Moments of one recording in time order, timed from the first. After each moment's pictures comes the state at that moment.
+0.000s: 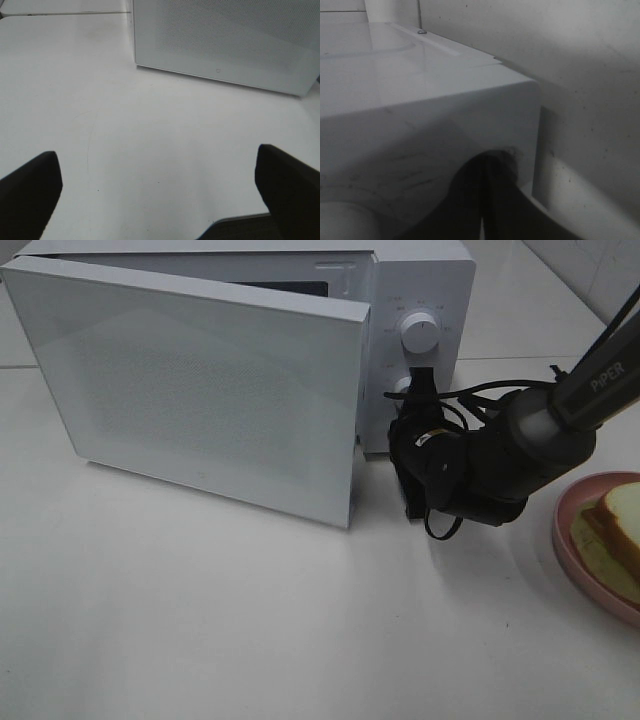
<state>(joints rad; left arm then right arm) 0.06 -0.01 -0.52 -0.23 1.09 0.15 0.50 2.16 -0.94 0.66 -0.83 1.27</state>
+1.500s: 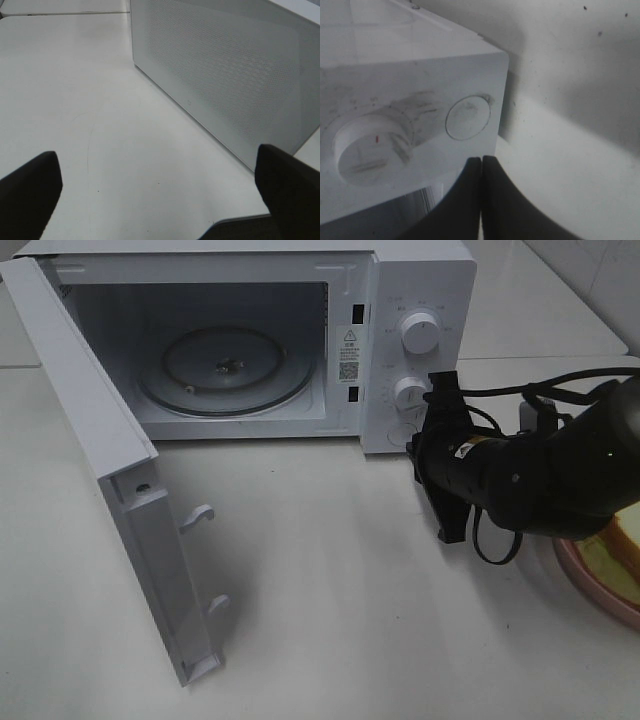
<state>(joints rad) 0.06 -0.01 -0.52 -0.23 1.09 0.15 0.53 1.92 -0.70 0.55 -0.72 1.28</state>
